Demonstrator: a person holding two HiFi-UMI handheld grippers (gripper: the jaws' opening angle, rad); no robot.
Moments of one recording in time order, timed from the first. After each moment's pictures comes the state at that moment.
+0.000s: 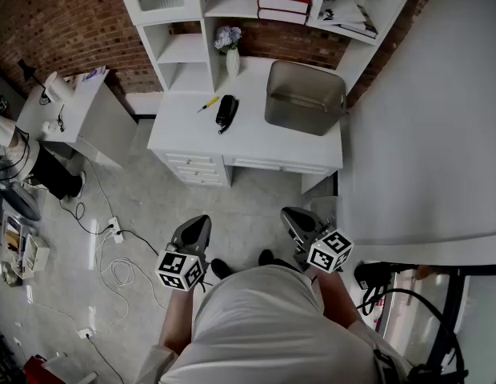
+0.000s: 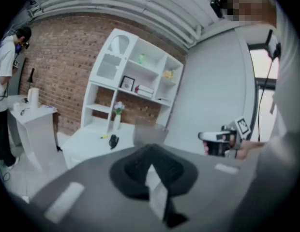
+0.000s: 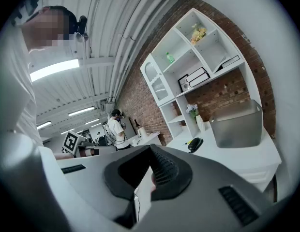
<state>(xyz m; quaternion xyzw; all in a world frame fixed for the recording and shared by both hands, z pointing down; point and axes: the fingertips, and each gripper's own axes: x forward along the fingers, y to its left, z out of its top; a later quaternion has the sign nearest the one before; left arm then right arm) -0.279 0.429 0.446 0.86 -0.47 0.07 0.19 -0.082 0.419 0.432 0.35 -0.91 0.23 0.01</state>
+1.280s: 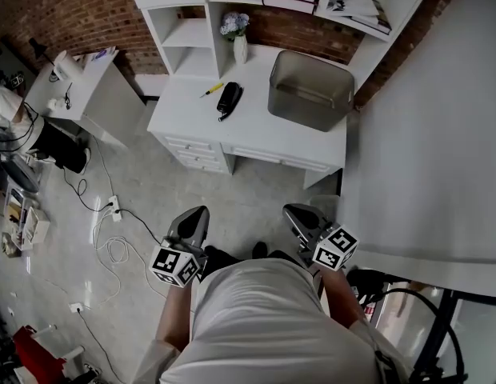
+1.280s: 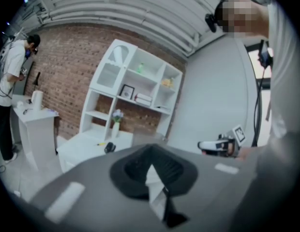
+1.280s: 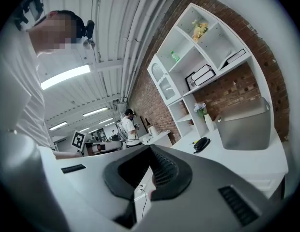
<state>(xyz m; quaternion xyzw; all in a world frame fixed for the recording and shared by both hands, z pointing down) -0.229 0.434 0.430 0.85 -0.50 0.01 0.17 -0.031 0.418 0.434 0.28 -0.94 0.22 0.00</state>
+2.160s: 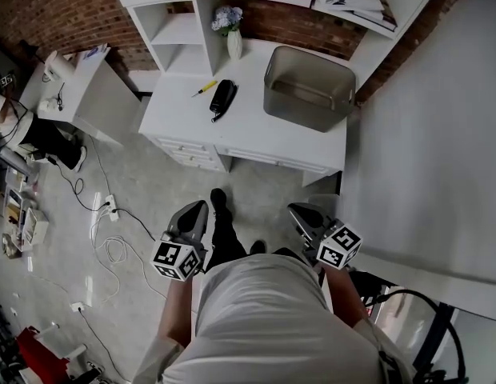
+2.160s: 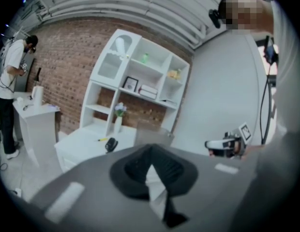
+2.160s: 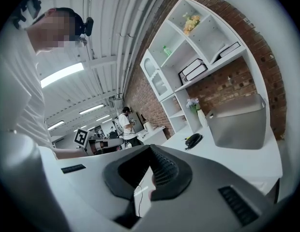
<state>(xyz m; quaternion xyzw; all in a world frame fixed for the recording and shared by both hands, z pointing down) -0.215 0.376 0.461 0.84 -0.51 0.04 0.19 -0.002 0.374 0.460 0.28 -0.93 0.24 0.03</state>
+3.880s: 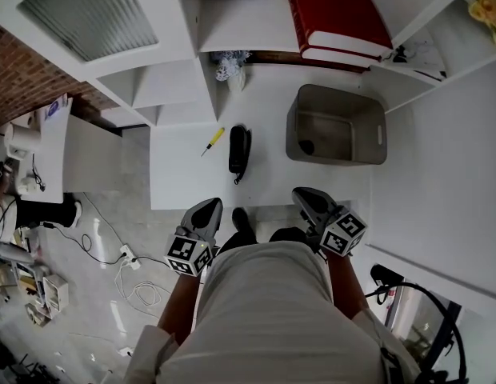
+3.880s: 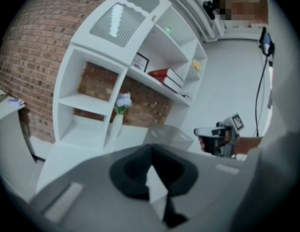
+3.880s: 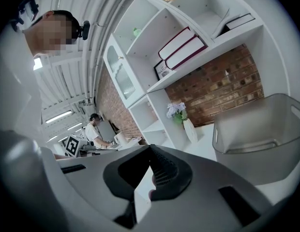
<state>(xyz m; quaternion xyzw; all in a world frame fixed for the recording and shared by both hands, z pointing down) -0.326 0.040 0.497 0.89 -0.37 0.10 0.24 -0.138 0.048 0.465 0.41 -0.87 0.28 0.02</state>
